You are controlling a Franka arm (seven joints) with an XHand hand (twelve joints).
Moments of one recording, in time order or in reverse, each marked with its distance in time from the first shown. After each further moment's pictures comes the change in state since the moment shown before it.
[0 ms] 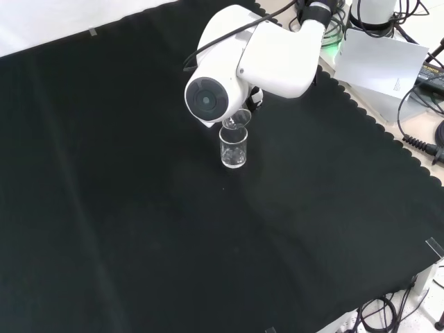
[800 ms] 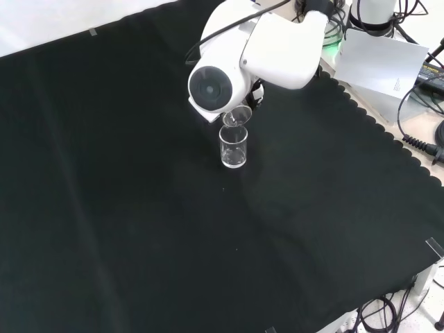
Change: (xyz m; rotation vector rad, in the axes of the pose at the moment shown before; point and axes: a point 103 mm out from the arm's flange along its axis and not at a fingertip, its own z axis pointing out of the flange) arm -0.006 -0.006 0.007 -0.044 0.020 -0.004
